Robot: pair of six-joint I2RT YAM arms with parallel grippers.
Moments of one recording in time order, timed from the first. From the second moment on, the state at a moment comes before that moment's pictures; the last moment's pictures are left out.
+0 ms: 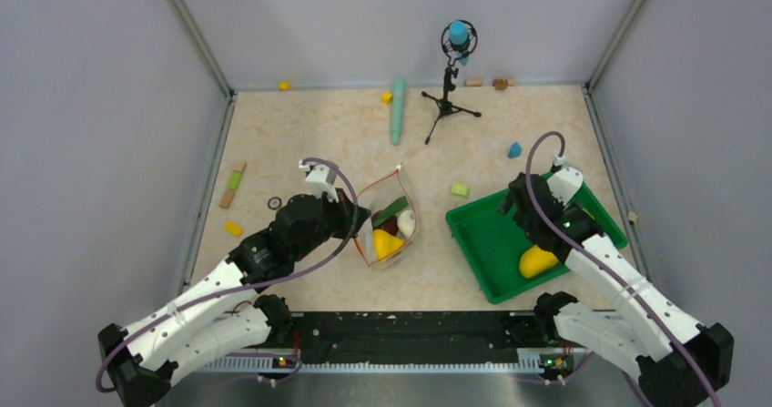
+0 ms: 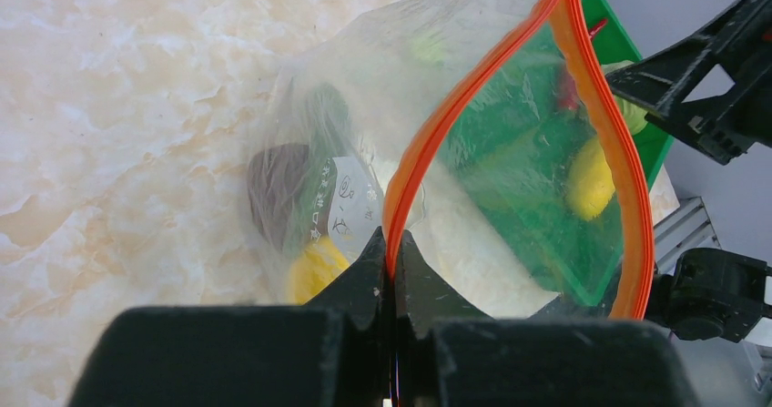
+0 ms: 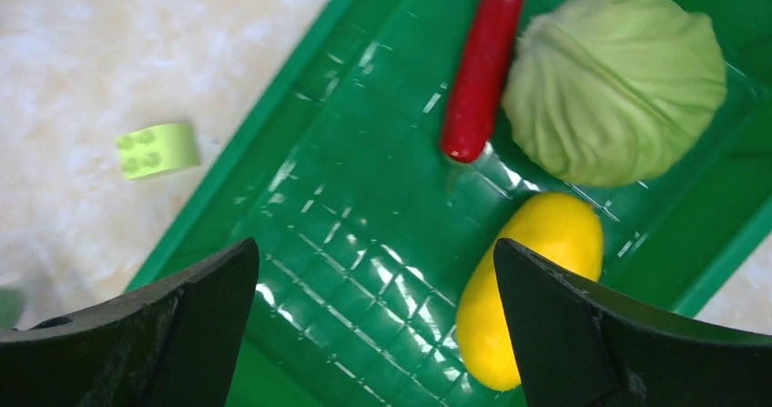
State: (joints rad) left arm -0.83 0.76 0.69 -0.29 -0.16 -0.63; right arm 0.51 0.86 0.74 -0.75 0.63 0.83
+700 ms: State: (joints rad) left arm -0.83 0.79 0.69 -0.29 -0.16 -0.63; right arm 0.43 1.03 0.62 -0.96 0.70 1.08
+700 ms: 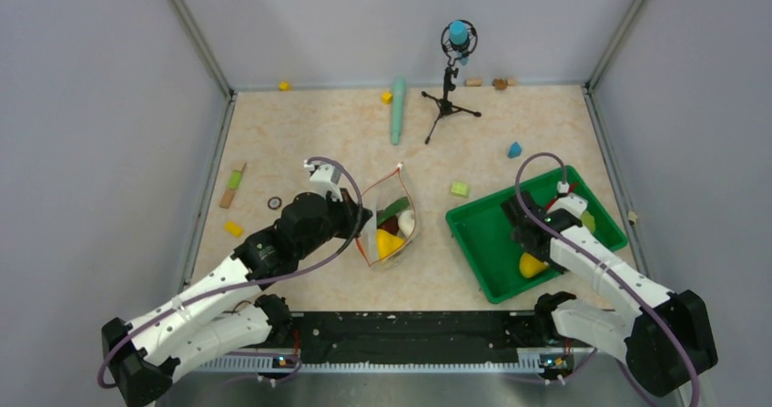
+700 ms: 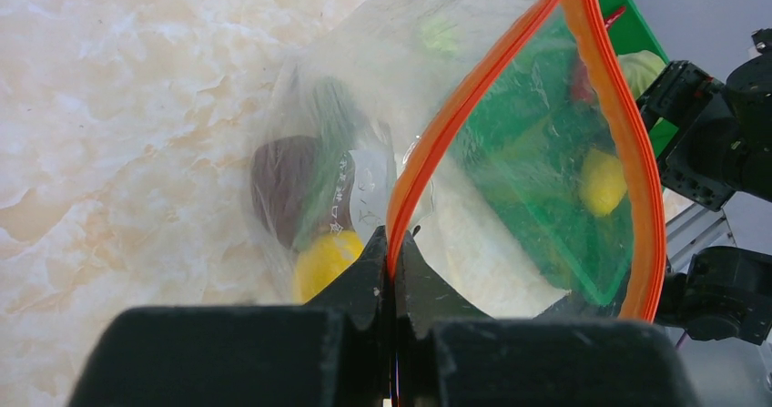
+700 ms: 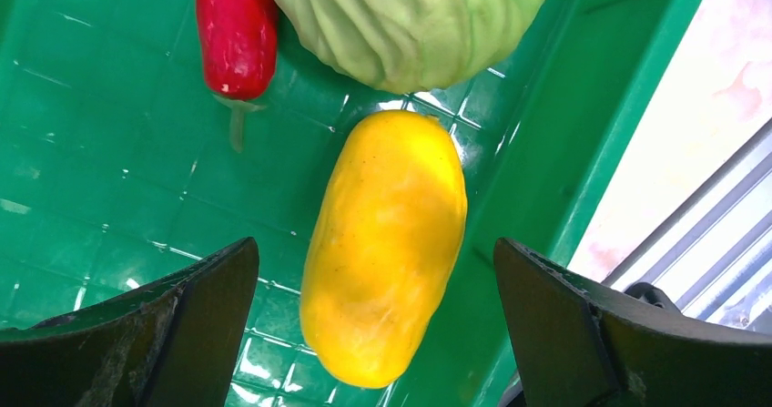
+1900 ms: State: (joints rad) left arm -0.83 0.82 0.69 -0.28 -0.14 -0.63; right arm 0.43 0.98 0.46 -0.63 0.47 0.91
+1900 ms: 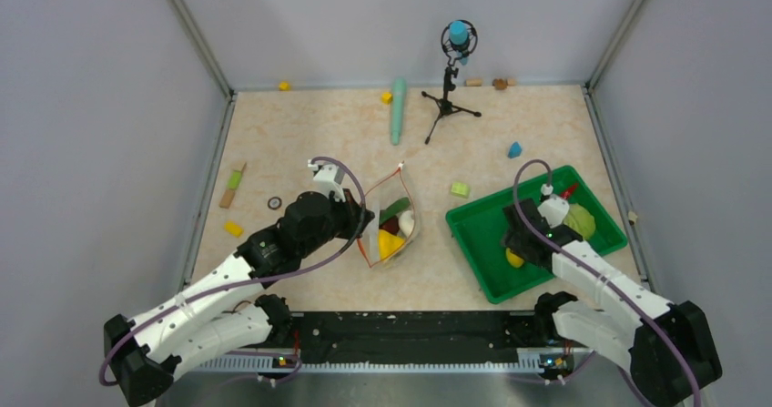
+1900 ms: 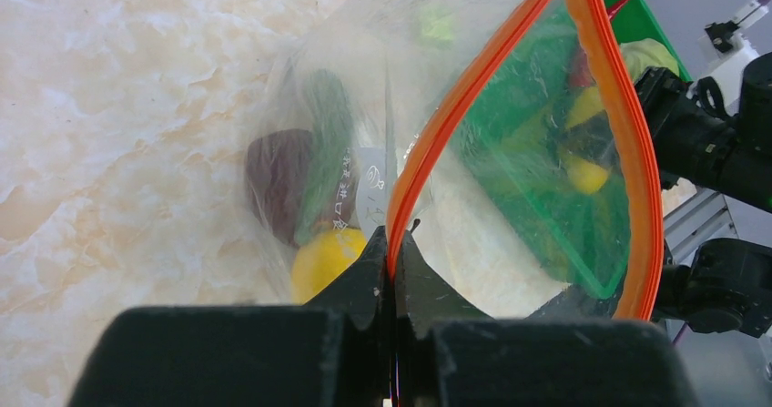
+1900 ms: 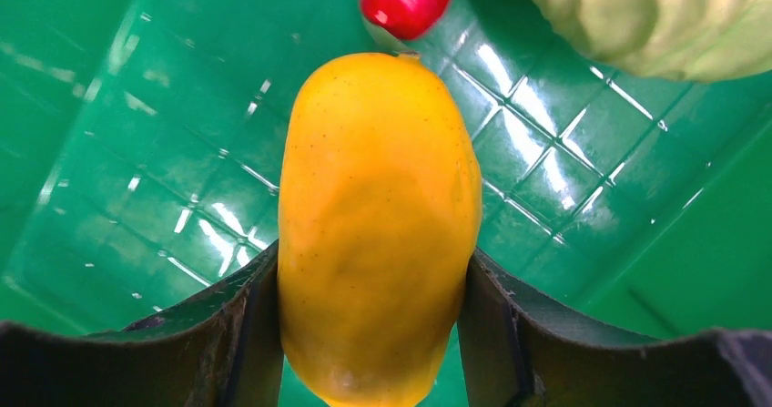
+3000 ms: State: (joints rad) left arm -0.83 0.85 0.69 -0.27 -0.12 -0.63; right arm 0.71 0.95 0.80 0.10 -0.33 0.59
